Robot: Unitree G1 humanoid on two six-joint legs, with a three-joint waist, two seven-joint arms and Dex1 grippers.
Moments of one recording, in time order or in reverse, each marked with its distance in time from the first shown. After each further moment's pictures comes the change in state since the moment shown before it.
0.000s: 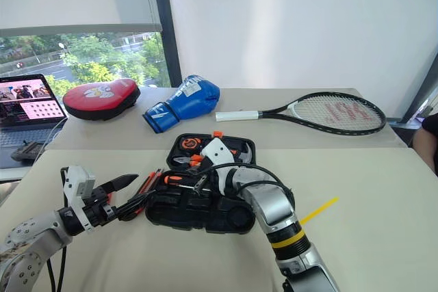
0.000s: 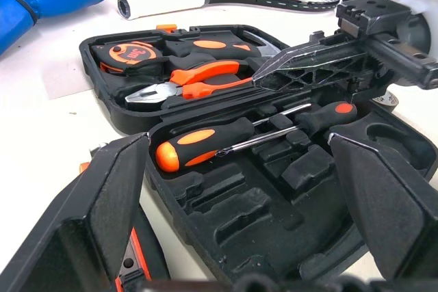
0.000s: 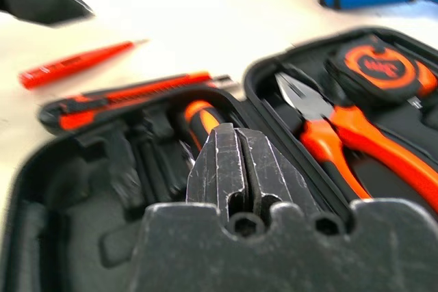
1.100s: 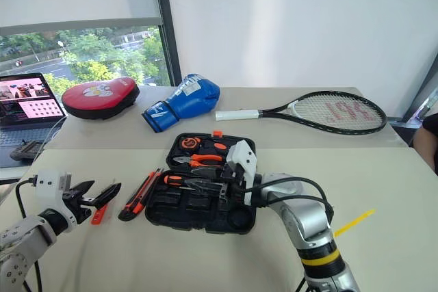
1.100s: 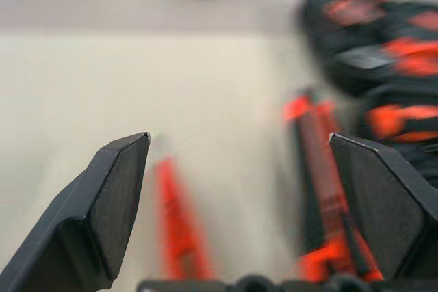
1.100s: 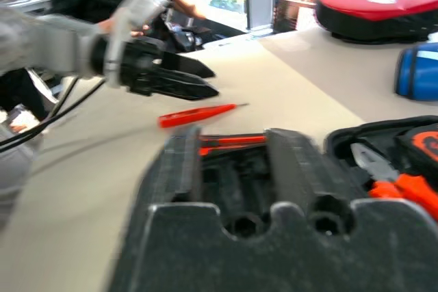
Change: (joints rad) left arm 0.037 0.031 0.166 0.062 0.028 0.315 0.396; right arm 0.200 -0.235 -0.211 -0.343 0.359 -0.144 0.293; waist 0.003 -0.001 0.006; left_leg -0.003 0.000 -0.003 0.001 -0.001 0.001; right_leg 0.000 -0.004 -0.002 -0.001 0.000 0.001
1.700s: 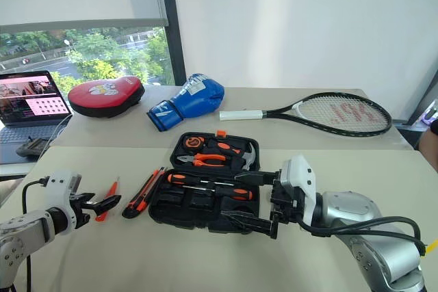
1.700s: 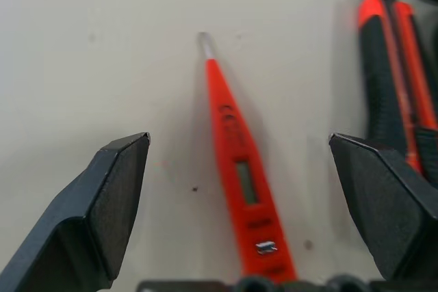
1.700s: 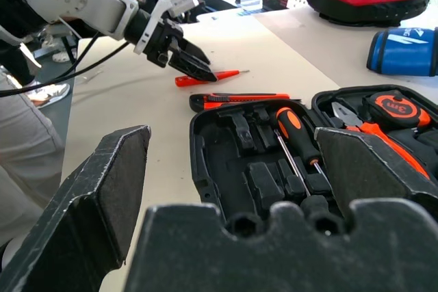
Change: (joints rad) left arm -0.137 0.066 -0.112 0.109 0.065 0.132 0.004; right arm 0.249 -0.270 -0.259 -0.275 0.261 0.085 -0.054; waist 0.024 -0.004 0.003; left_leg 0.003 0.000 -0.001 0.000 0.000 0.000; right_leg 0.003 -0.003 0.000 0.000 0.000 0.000
